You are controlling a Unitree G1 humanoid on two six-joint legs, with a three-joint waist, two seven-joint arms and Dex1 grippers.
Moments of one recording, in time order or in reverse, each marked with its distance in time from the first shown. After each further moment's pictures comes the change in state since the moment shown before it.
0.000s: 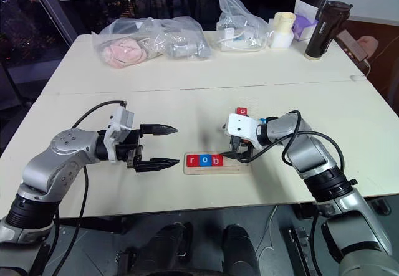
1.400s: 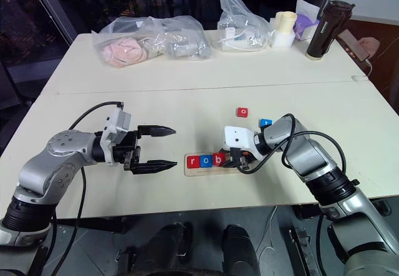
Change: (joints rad) left arm 0.022 0.010 0.020 -0.027 -0.009 0.002 -0.011; right arm -0.007 -0.049 0.076 -0.049 0.074 0.064 0.169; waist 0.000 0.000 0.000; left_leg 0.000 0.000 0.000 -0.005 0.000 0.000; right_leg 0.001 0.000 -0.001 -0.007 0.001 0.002
